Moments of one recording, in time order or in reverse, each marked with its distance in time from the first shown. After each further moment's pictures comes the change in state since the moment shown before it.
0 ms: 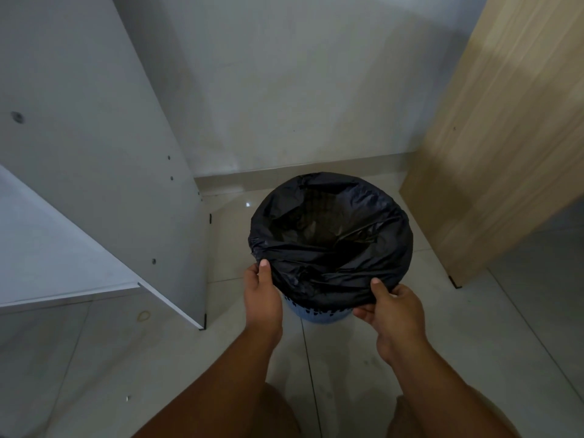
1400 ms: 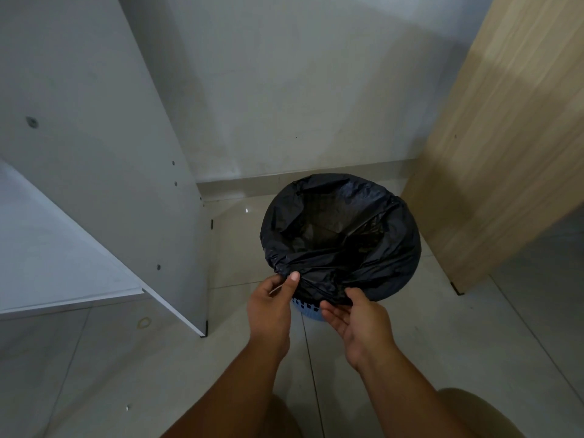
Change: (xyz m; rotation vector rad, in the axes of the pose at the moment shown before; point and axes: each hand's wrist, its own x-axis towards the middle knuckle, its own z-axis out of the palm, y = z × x) left_hand -0.002 -0.010 -0.010 -0.013 -0.138 -0.016; right_hand -0.030 0.010 0.046 0.220 -0.129 0.177
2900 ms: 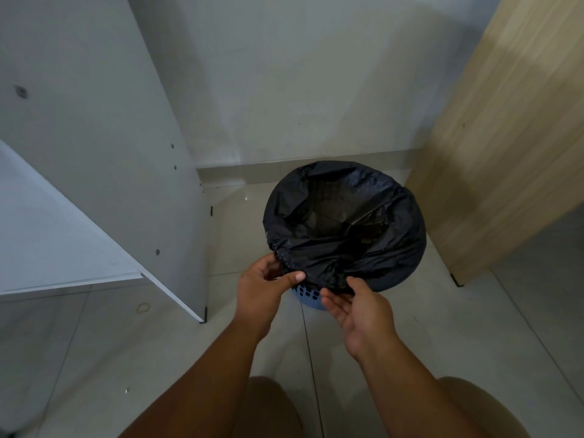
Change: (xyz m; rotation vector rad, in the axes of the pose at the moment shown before) left_hand 0.017 0.009 -0.024 0.140 -0.241 0.124; right_hand -0.001 0.002 0.001 0.055 0.002 0.013
